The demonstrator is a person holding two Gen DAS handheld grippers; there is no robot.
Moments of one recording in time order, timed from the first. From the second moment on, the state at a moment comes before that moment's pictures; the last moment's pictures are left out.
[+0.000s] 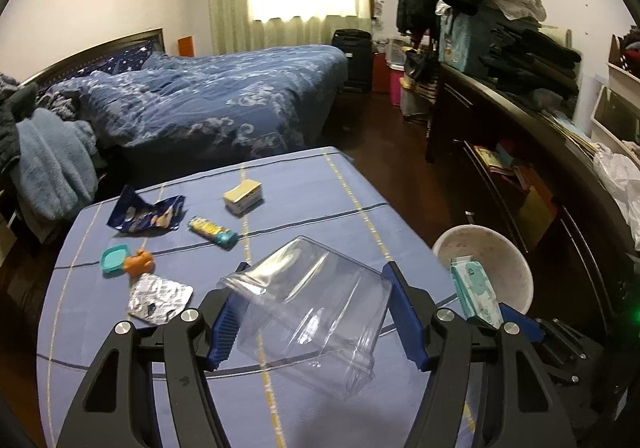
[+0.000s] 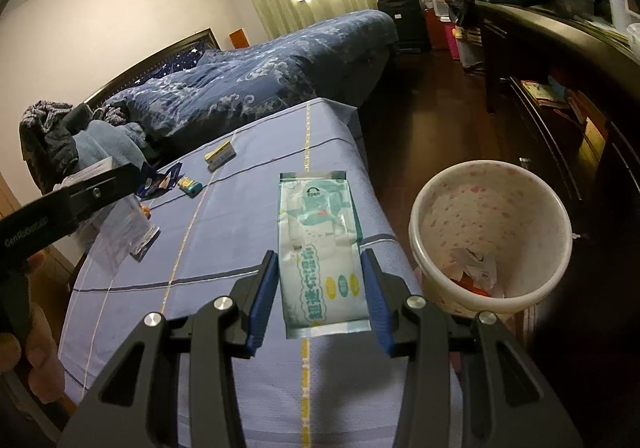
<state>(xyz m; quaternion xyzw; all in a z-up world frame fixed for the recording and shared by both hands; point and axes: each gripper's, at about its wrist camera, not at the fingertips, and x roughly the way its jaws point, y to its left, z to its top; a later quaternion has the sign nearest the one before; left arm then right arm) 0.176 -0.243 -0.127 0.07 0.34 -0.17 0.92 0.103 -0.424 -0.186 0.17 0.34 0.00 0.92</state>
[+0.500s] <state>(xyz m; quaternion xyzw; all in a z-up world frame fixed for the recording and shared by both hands) 0.191 -0.323 -0.134 0.11 0.33 -0.24 0.91 0.086 -0.502 -0.190 0.22 0.31 -0.08 0.92</state>
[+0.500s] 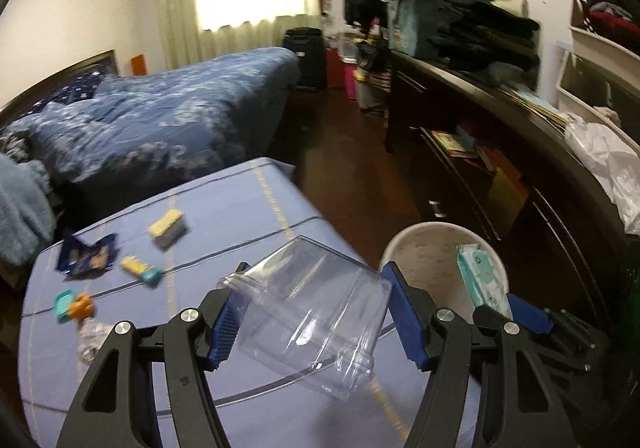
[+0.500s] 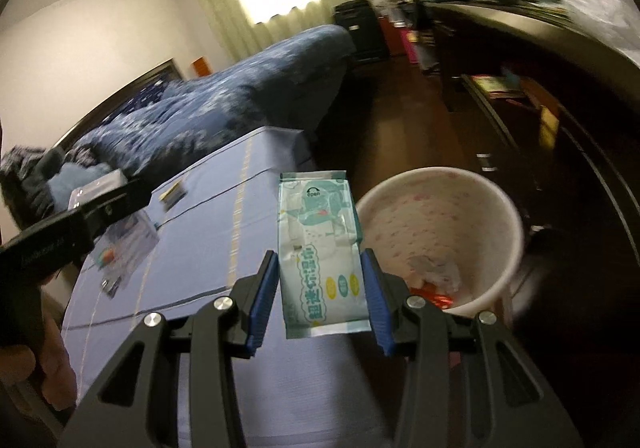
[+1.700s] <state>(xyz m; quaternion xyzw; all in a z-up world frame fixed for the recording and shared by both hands) 0.261 -0.461 -0.185 0.08 0.40 -0.35 0.84 0.133 -0.593 -0.257 0.23 0.35 -0.18 0.89</state>
